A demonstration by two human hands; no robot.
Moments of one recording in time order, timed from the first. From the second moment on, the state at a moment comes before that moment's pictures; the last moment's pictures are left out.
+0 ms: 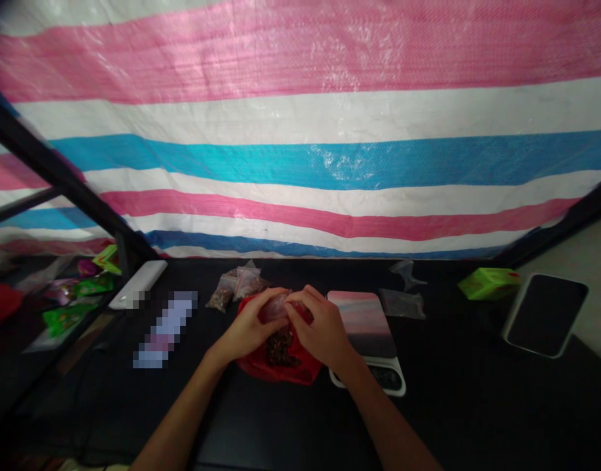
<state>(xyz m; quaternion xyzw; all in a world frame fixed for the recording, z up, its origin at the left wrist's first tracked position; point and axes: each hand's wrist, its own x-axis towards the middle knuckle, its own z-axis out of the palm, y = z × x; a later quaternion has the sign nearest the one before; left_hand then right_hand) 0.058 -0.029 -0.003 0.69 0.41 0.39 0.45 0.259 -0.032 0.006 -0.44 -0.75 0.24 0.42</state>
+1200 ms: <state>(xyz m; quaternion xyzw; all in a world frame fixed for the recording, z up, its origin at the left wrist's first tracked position) 0.040 -0.022 0.001 0.68 0.44 0.51 0.30 0.275 -0.018 -0.006 -0.48 -0.84 0.07 0.26</state>
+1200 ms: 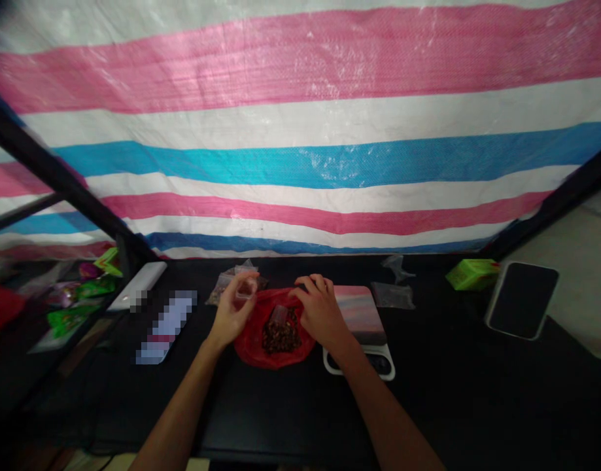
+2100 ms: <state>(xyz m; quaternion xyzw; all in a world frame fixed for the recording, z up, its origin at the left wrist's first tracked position) 0.115 -0.167 -0.041 0.59 0.67 0.36 0.28 0.267 -0.036 0.007 -0.37 -0.88 0.25 0.16</state>
